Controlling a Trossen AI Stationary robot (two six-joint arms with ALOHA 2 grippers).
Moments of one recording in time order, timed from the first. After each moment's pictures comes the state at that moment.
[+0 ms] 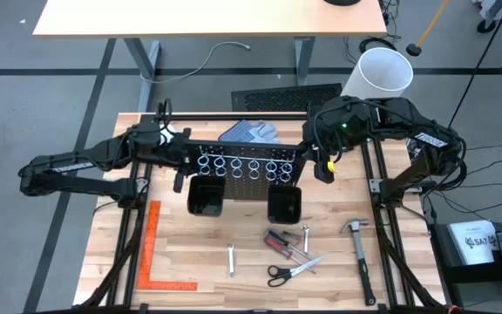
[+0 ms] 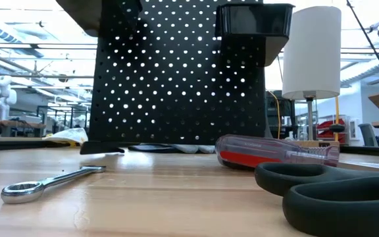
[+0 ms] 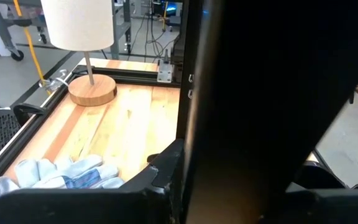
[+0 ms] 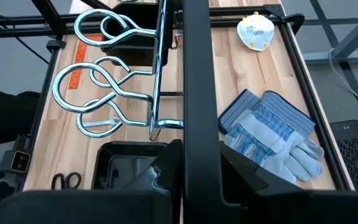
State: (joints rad) left arm 0.22 0.87 0.86 -0.32 0.28 -0.01; right arm -0.04 1.52 2.07 -1.26 0.01 0.04
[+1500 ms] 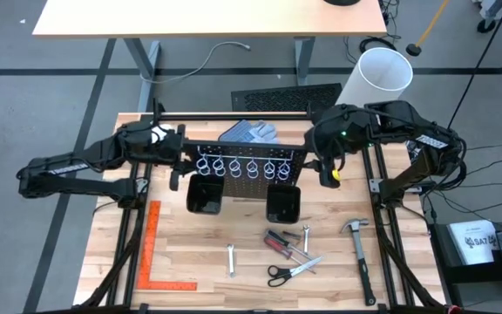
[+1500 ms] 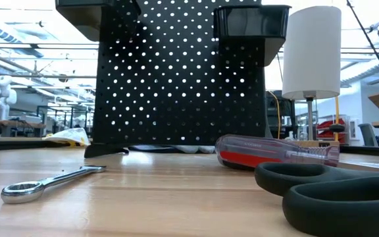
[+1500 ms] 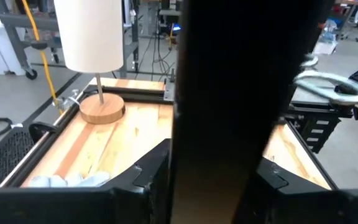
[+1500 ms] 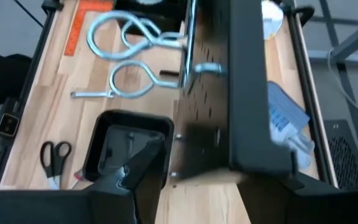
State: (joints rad) left arm 0.22 0.81 0.87 -0.28 0.26 -0.01; right arm 0.00 1.52 2.07 -1.35 0.03 -0.05
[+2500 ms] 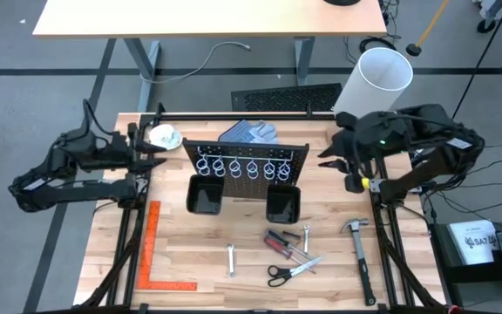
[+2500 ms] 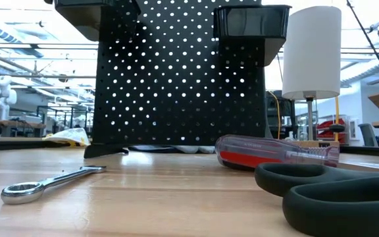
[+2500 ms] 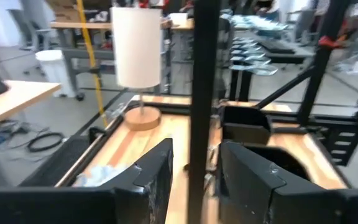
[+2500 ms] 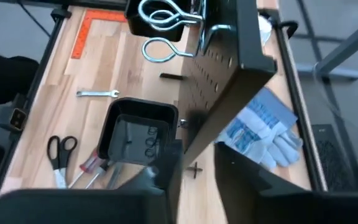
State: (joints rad) left arm 0.22 0.39 0.87 -0.60 0.12 0.02; right arm 0.11 1.37 2.01 -1.38 0.14 0.02
